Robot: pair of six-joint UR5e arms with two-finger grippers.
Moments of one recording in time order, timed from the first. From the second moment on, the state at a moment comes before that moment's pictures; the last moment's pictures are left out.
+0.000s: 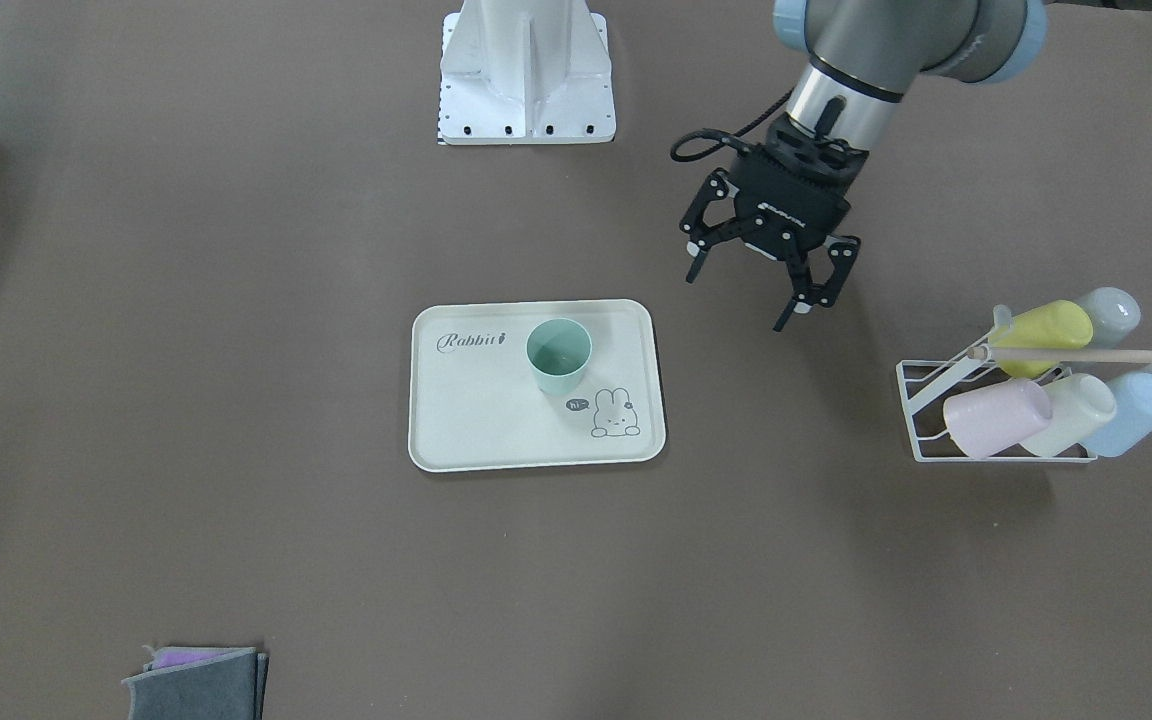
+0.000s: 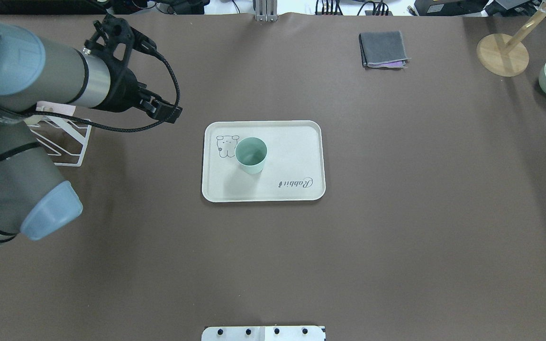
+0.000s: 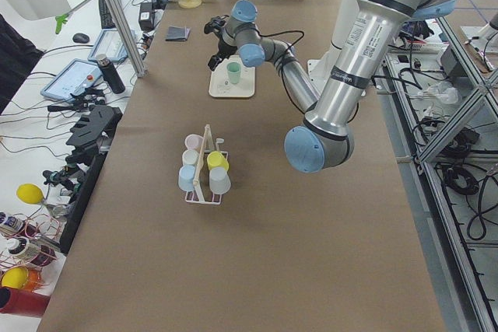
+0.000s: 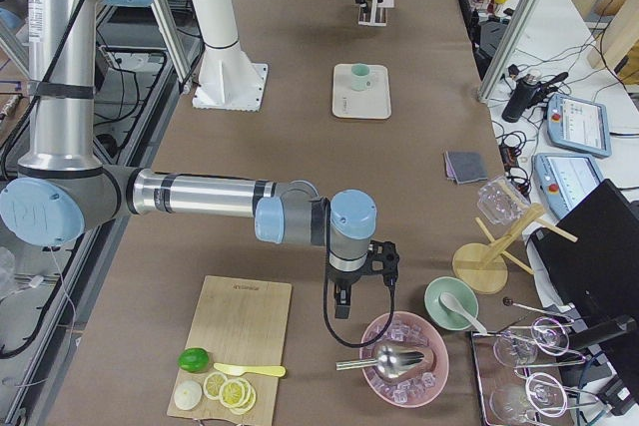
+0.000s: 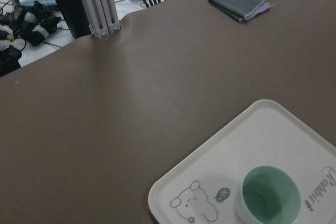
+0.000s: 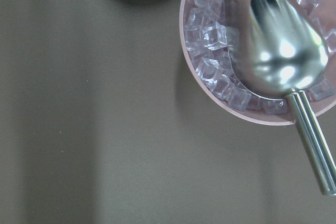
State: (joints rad) left arm -0.83 -2.02 -1.94 -1.80 -1.93 -0.56; right arm 1.59 -1.67 1.65 -1.58 2.24 -0.03
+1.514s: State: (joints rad) left arm -1.47 -1.63 -1.66 -1.44 -2.41 -0.14; right arm 1.59 -1.67 1.65 -1.58 2.27 -0.03
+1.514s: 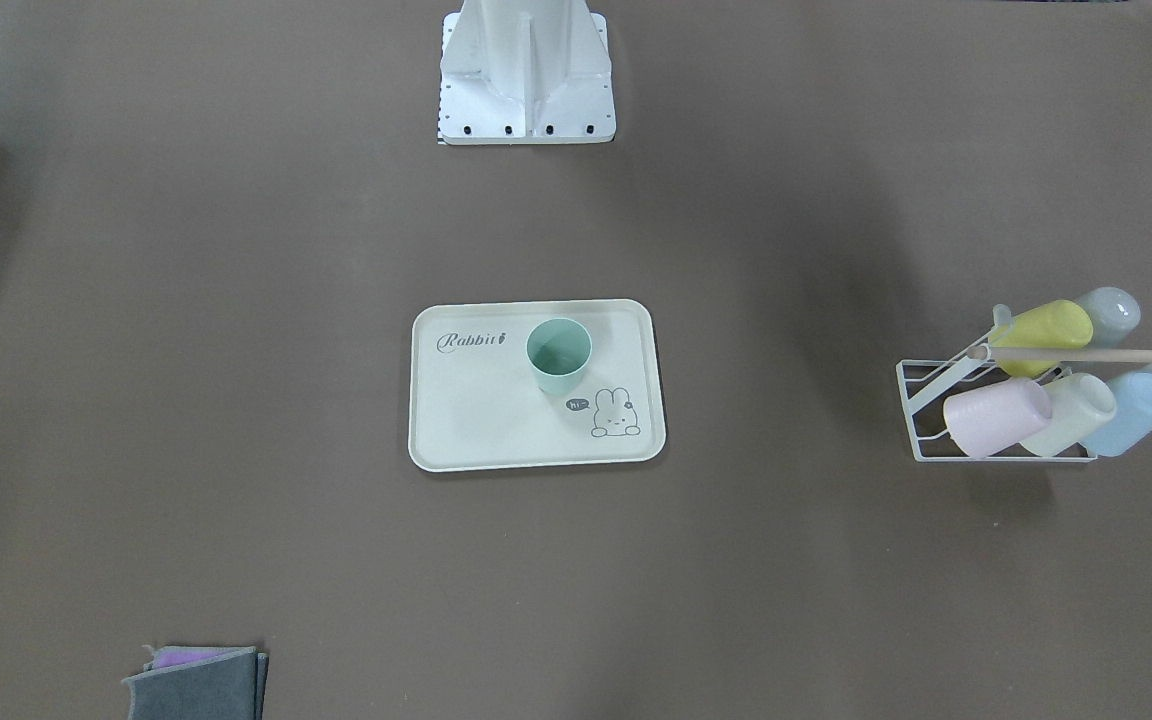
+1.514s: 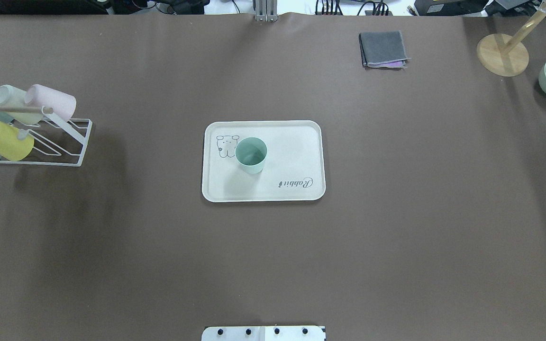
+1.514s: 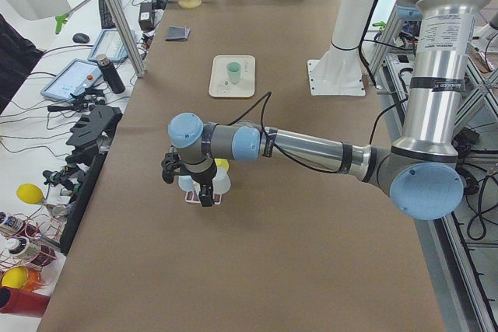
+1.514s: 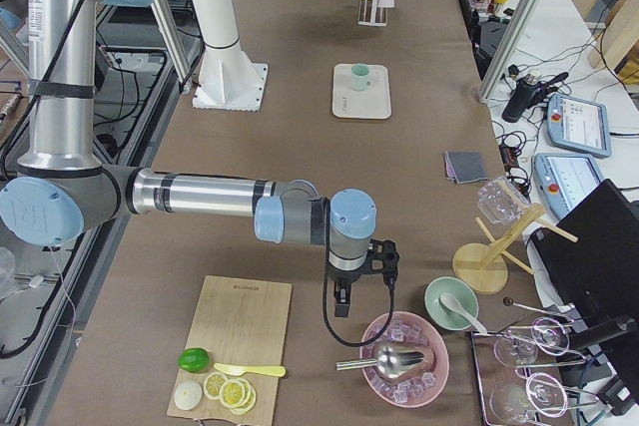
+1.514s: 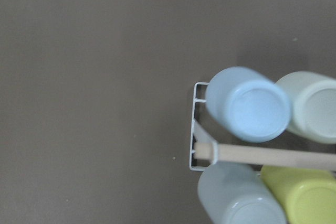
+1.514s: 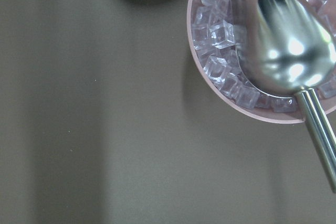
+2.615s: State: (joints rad) left arm -1.60 -1.59 -1.58 -1.42 -2.39 0.09; right arm 1.59 -1.67 1.66 -1.58 2.35 -0.03
